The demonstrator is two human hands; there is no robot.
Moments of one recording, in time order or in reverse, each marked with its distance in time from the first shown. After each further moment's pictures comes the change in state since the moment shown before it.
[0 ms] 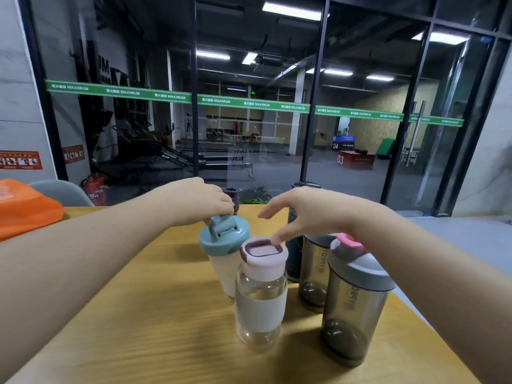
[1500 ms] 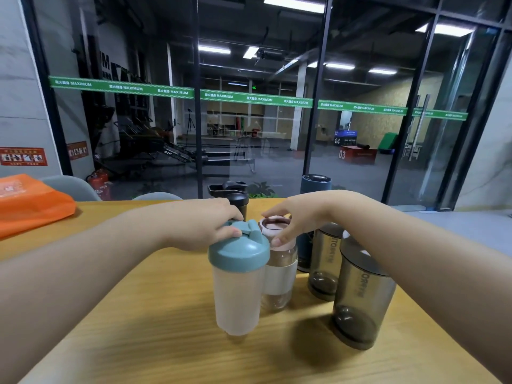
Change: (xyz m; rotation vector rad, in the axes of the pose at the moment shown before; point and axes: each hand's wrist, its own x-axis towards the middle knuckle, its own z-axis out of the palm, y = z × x) left_hand -0.060 0.037 -0.029 -0.741 -0.098 -0.195; right_hand 0.033 -0.010 0.021 -0.122 -0.261 0.159
